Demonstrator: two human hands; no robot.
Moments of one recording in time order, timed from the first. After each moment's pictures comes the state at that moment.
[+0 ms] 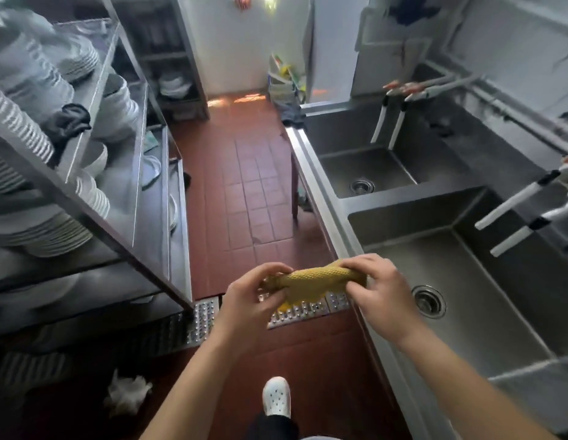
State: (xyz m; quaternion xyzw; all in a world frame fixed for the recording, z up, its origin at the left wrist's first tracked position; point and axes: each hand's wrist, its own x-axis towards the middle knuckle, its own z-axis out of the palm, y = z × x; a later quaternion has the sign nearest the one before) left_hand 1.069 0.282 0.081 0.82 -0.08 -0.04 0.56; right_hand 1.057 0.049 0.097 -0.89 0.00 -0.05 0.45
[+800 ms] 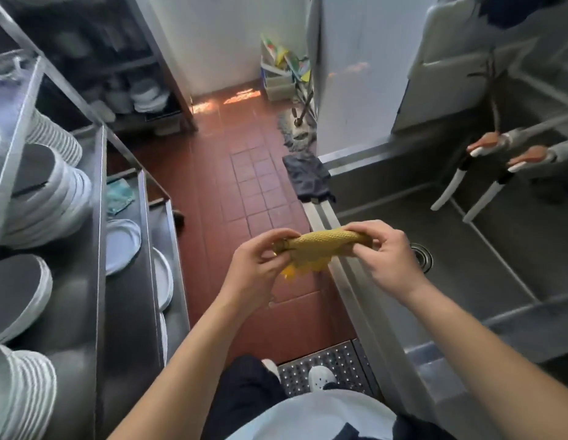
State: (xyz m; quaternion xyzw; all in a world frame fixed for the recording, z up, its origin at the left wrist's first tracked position) left_hand 1.621 0.271 0.090 0.80 -0.06 -0.08 0.59; right_hand 1.606 0.045 0.066 -0.83 0.06 -0.04 0.56
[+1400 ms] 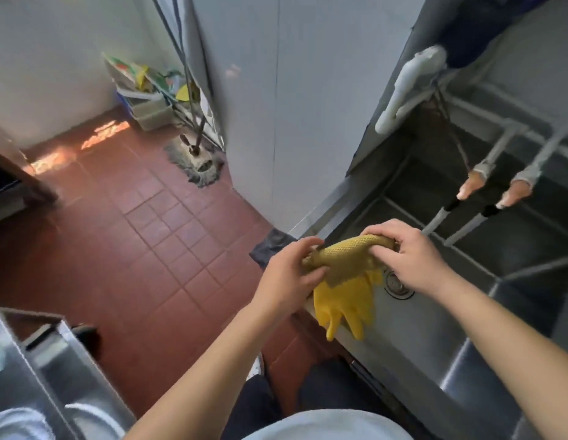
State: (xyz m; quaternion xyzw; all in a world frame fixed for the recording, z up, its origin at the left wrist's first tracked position) left_hand 1.955 0.220 0.039 0.78 -0.33 -0.26 0.46; right_hand 1.834 0.021 0.082 -0.88 0.24 -0.04 0.40
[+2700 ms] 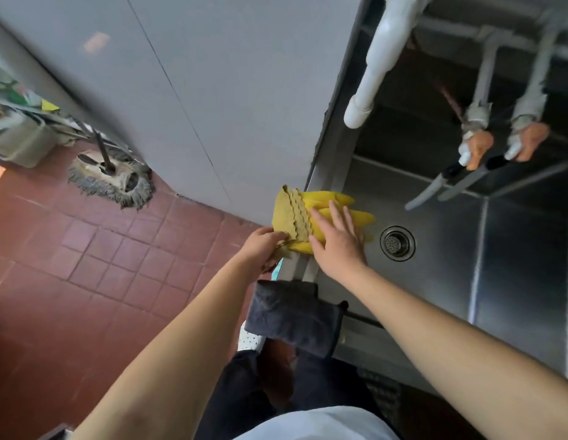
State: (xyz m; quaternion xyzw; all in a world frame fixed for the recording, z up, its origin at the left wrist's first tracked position) left_hand 2.144 0.066 -0.111 0.69 -0.05 -0.62 0.37; right_hand 1.980 -0.003 -0.077 -0.81 0.51 0.08 0.28
